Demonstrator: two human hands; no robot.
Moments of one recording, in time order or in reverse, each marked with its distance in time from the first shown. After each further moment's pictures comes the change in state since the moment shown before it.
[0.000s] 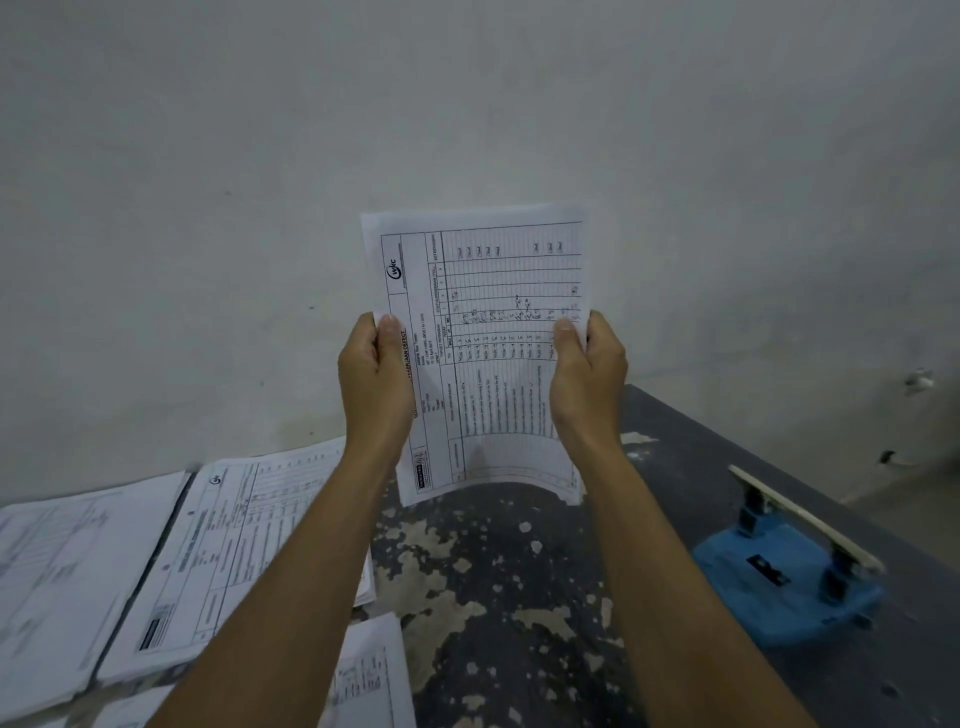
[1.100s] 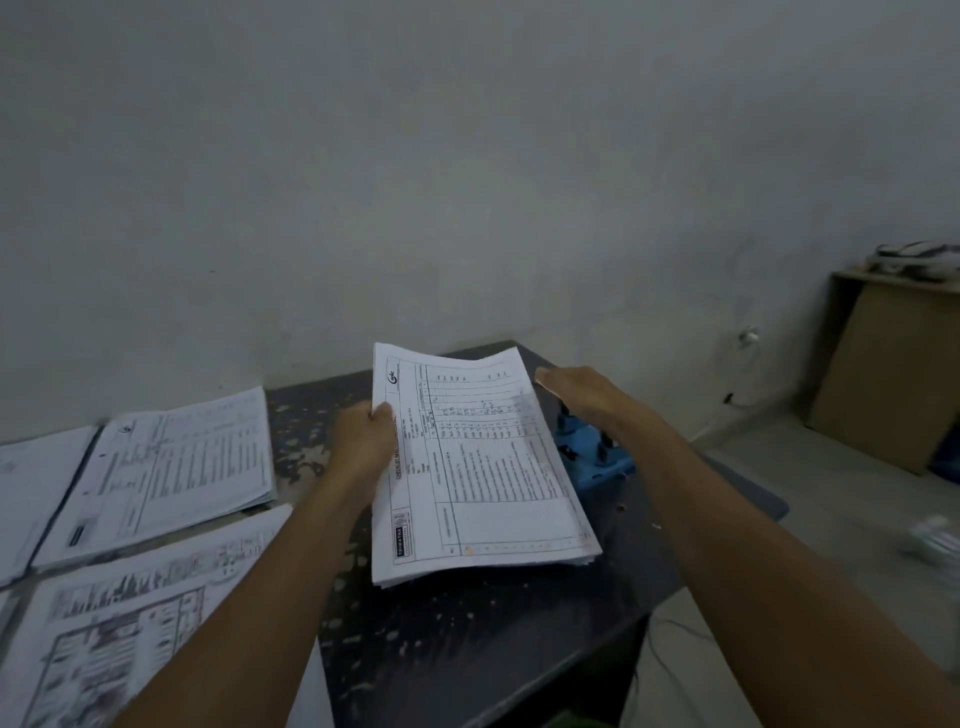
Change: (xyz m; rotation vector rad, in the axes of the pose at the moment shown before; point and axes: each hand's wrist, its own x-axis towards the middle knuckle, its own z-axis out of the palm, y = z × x) left_hand -0.153 0.037 0.024 0.125 -0.366 -0.606; right_hand -0.009 -0.017 -0.213 -0.686 -0.595 0.560
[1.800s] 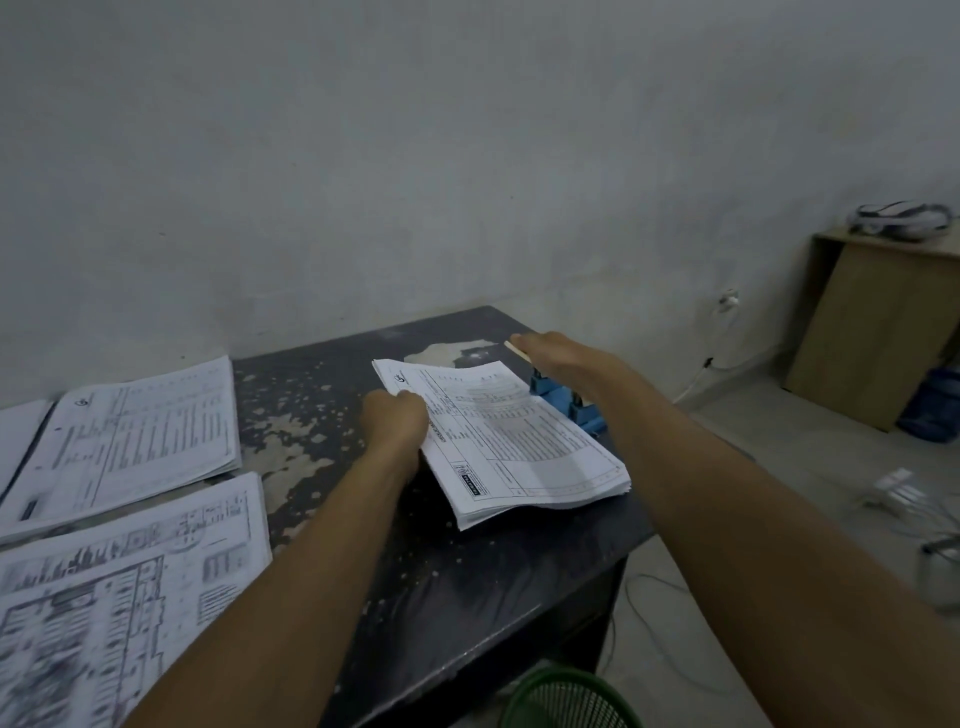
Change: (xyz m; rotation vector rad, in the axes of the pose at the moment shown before) left_hand -0.016 -0.004 0.069 -0.078 0.059 -0.182; right_hand 0.002 -0.002 -0.004 -0.160 -0.076 0.023
